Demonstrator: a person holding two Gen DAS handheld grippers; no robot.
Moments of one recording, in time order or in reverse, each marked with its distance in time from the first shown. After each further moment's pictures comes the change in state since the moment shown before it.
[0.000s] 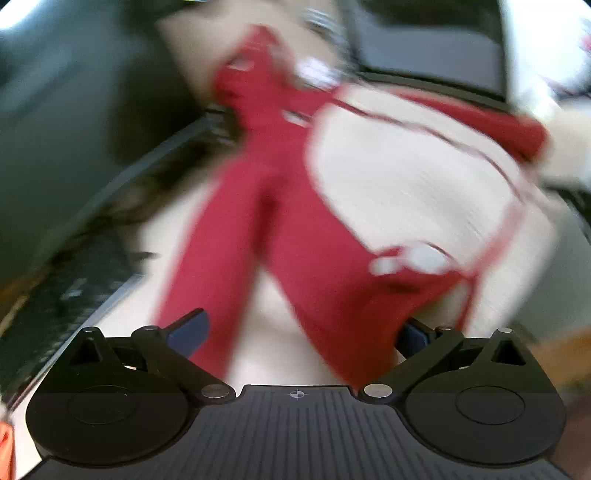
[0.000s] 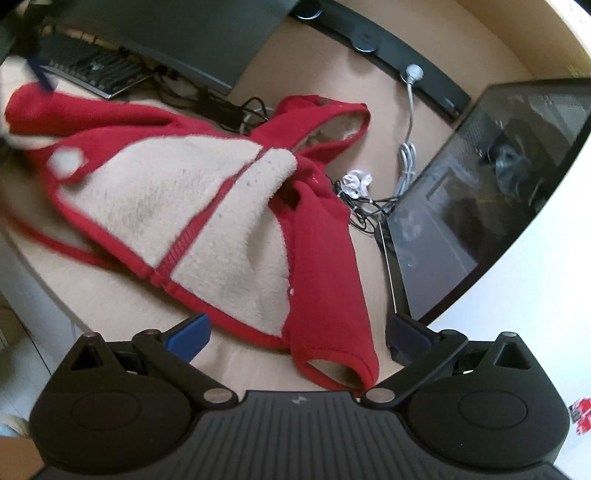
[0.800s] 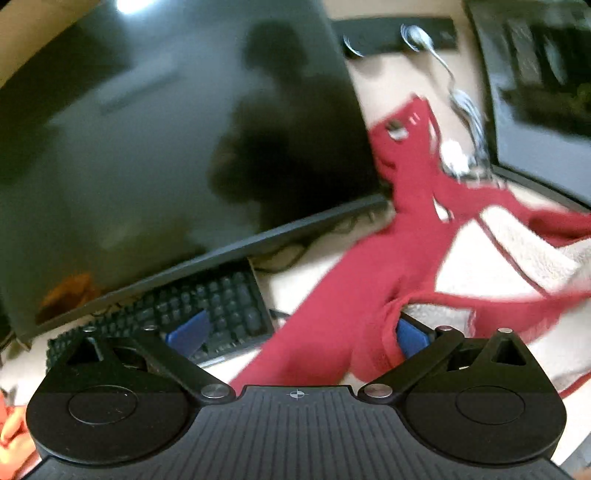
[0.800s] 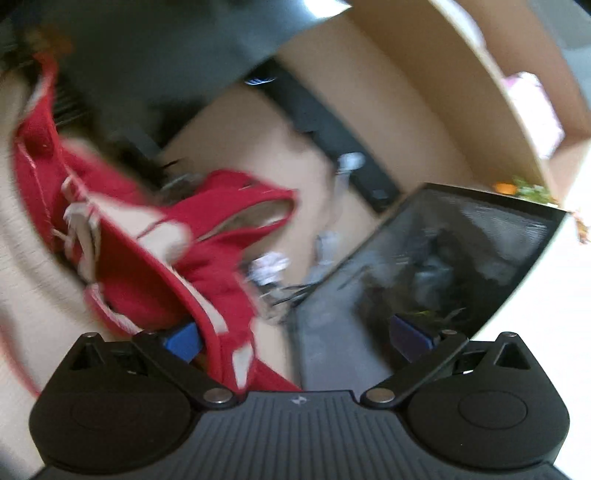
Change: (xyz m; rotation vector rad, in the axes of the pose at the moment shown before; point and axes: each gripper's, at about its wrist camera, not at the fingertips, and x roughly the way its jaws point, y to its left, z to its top) left arm 0.012 0.066 0.022 -0.159 -0.093 0.163; right arm 0.009 0.014 0.070 -0.127 -0.150 -0.276
